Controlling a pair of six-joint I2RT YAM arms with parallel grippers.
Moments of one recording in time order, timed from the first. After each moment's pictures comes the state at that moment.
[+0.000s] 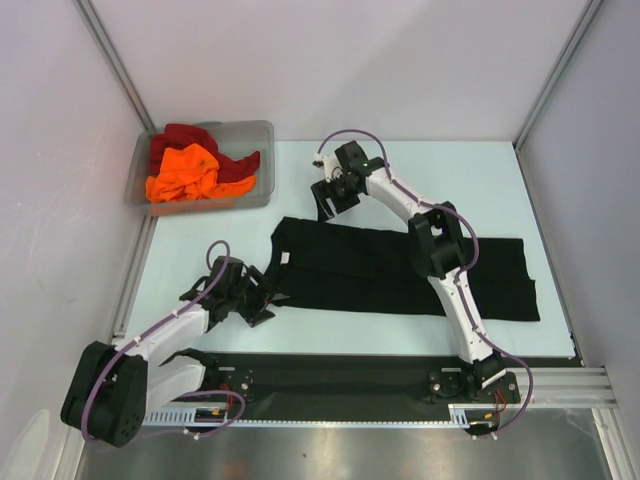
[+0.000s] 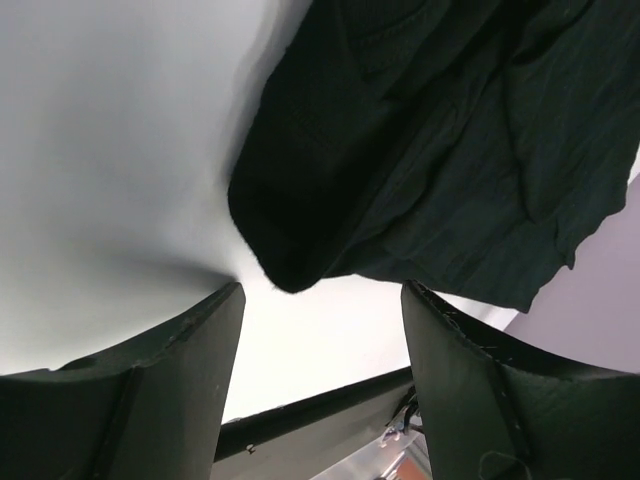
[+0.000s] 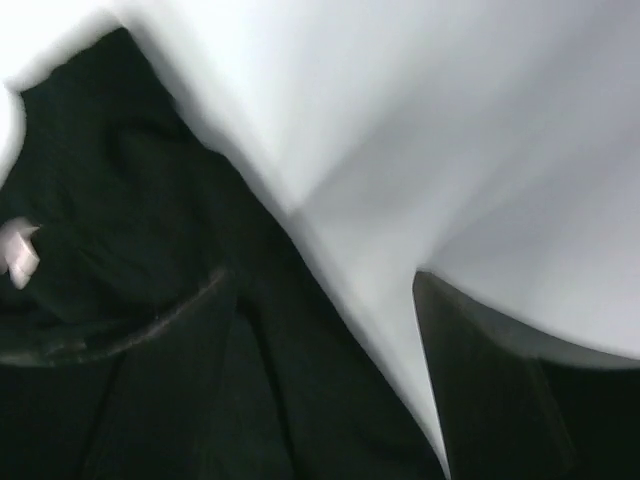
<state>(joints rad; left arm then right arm) -0.34 1.05 0.34 -0.25 0.25 -1.16 0.51 2.50 2.22 -0.74 -0.39 -0.08</state>
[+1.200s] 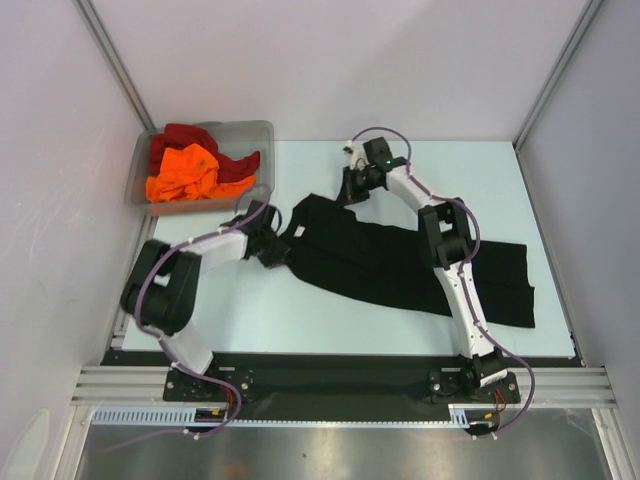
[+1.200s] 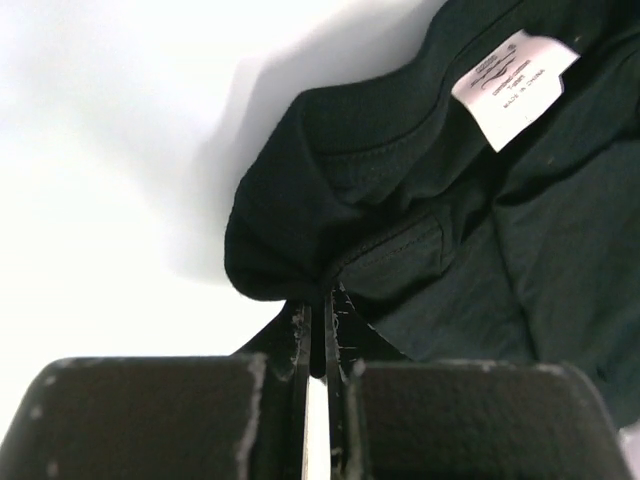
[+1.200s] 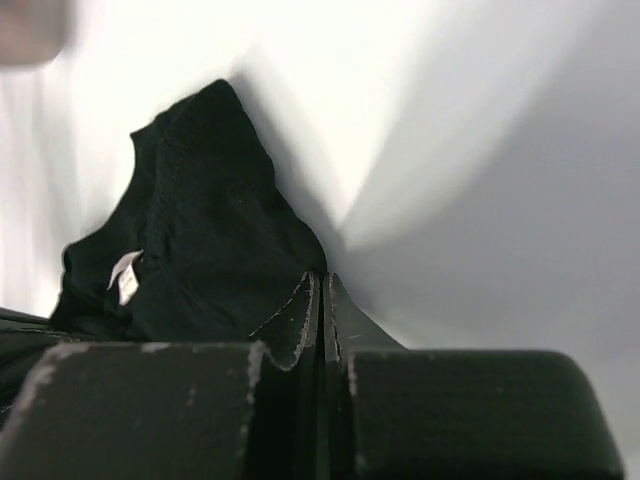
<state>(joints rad) -0.37 1.67 0.89 -0.30 0.05 -0.98 0.37 2.62 2.28 -0.58 -0.61 0.20</state>
